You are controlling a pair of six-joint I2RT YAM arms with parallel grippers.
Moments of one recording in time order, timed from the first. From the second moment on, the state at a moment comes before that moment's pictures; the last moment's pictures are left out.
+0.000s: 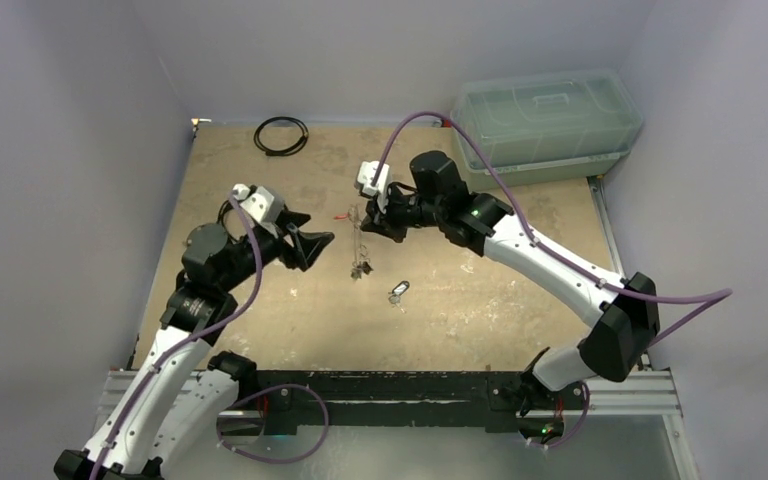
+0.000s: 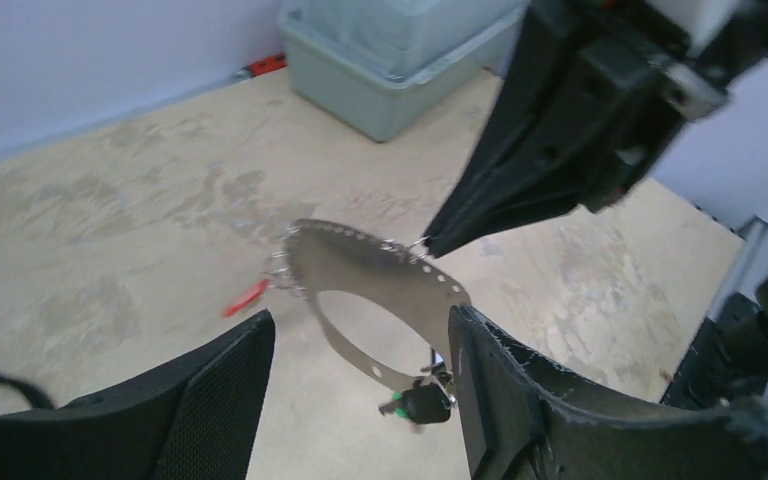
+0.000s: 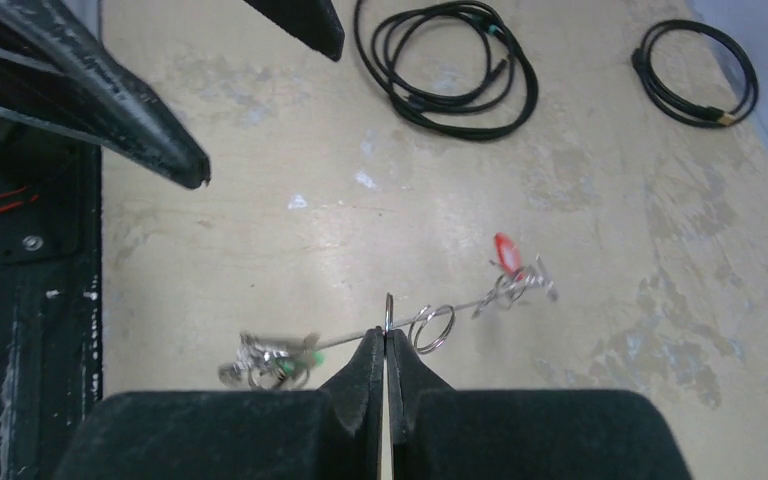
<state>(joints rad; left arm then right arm) -0.32 0.69 0.71 -0.10 0.42 -0.17 0.77 1.49 1.36 -0.35 -0.44 -0.34</state>
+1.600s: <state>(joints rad) -0.43 0.66 0.62 0.08 0.77 -0.04 0.77 1.38 1.33 -0.40 -0.86 -0.43</state>
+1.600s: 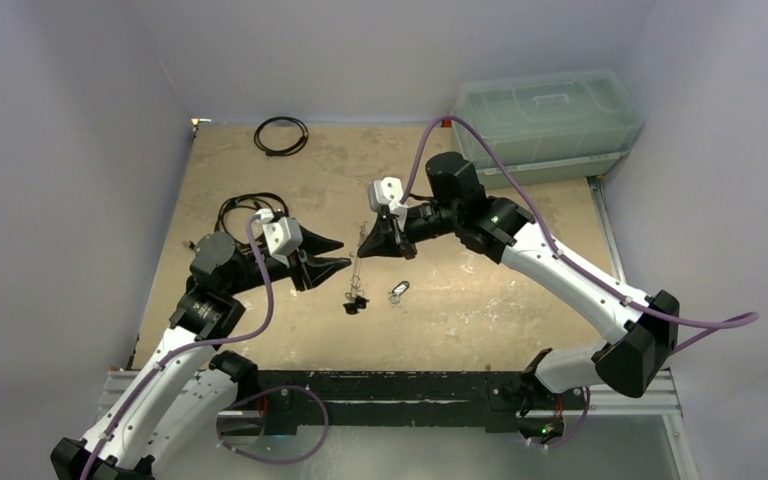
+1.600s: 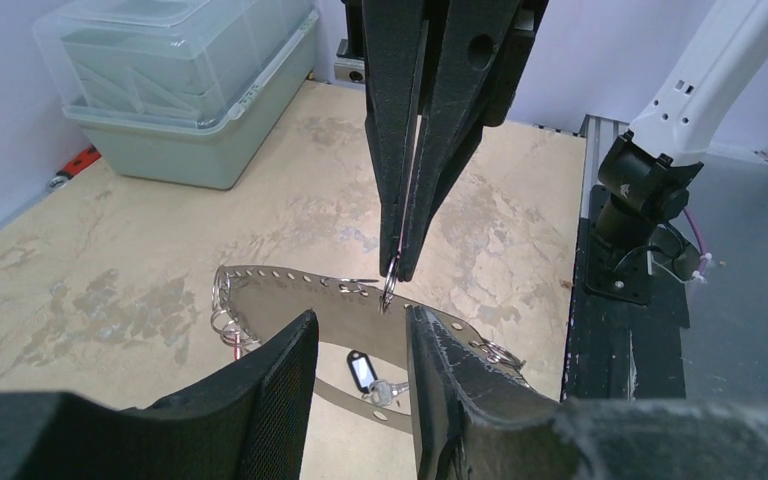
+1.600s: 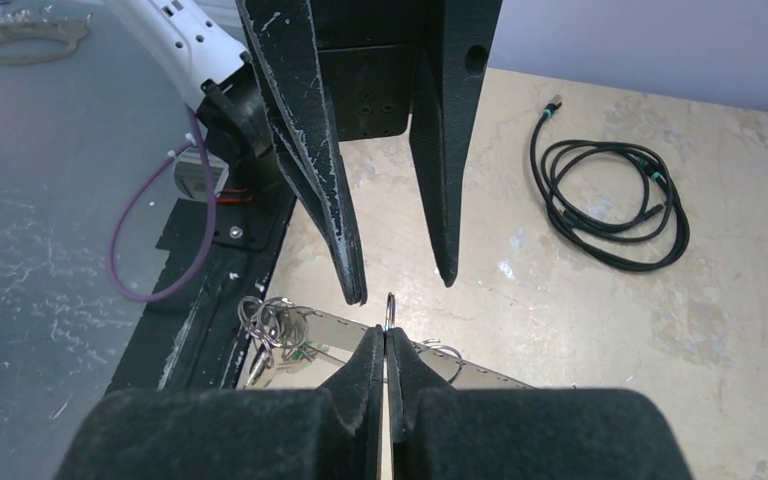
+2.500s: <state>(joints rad) -0.44 0.69 0.61 0.11 0.82 -0.04 0.77 1.39 1.33 -0.42 -0.95 -0.44</state>
